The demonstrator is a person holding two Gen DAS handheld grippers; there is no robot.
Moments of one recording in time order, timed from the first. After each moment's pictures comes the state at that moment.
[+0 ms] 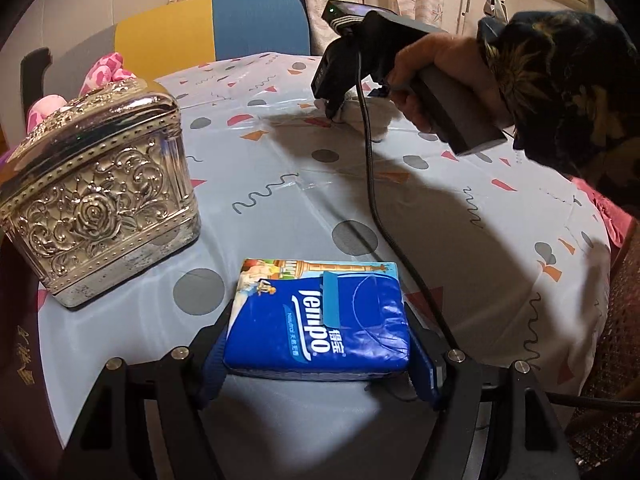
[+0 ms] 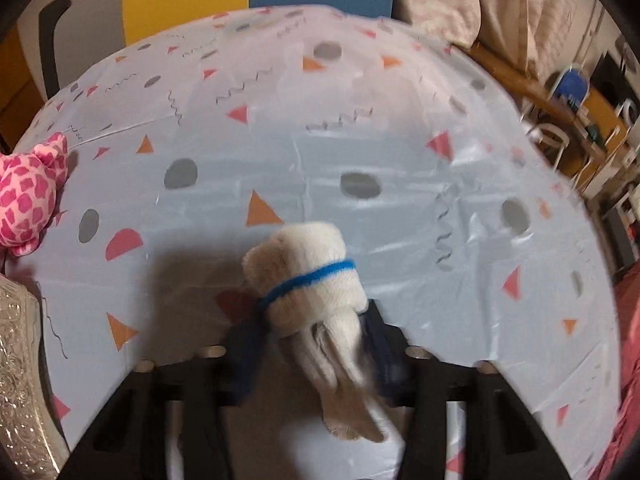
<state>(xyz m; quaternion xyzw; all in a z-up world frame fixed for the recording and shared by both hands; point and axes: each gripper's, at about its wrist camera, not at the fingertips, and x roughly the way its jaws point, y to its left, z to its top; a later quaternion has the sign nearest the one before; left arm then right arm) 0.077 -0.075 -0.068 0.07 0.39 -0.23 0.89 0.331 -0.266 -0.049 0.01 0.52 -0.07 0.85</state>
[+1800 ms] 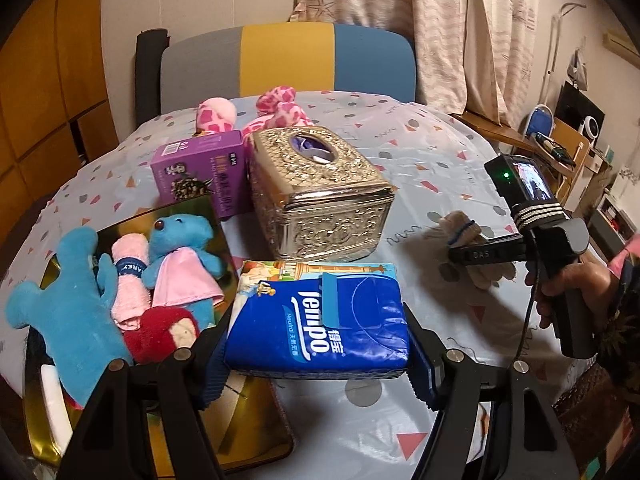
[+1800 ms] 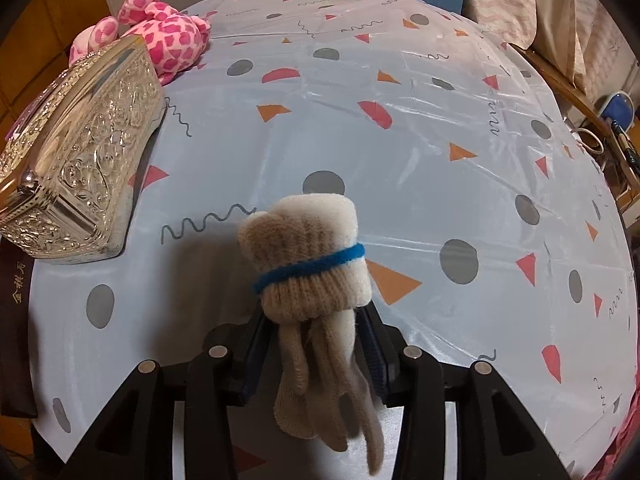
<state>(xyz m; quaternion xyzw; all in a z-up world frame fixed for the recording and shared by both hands) 0.019 0.043 0.030 0.01 0.38 -0.08 0.92 0.163 -0.202 -0.058 -0.04 0.55 0.04 0.83</state>
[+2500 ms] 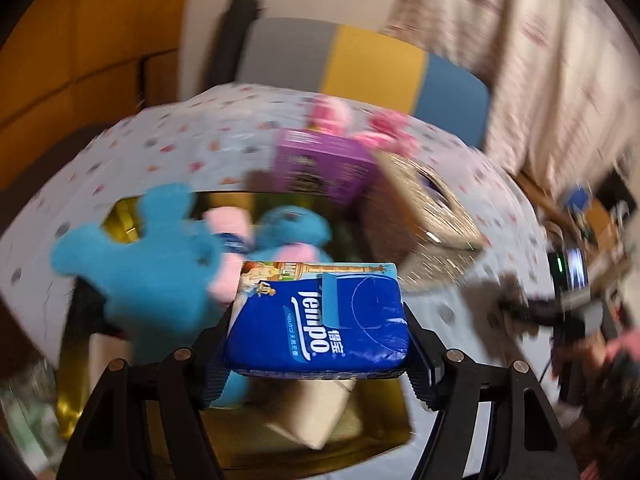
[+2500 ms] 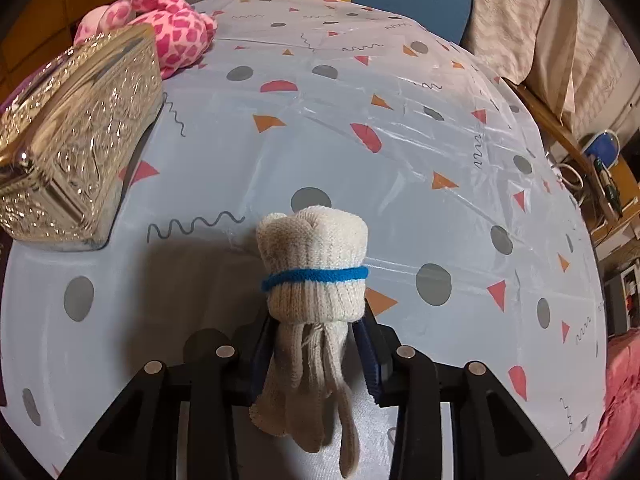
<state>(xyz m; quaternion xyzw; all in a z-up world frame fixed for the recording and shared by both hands) 0.019 0.156 0.045 -0.12 0.38 0.00 0.92 0.164 -0.193 -0.054 -0.11 0.52 0.01 0.84</state>
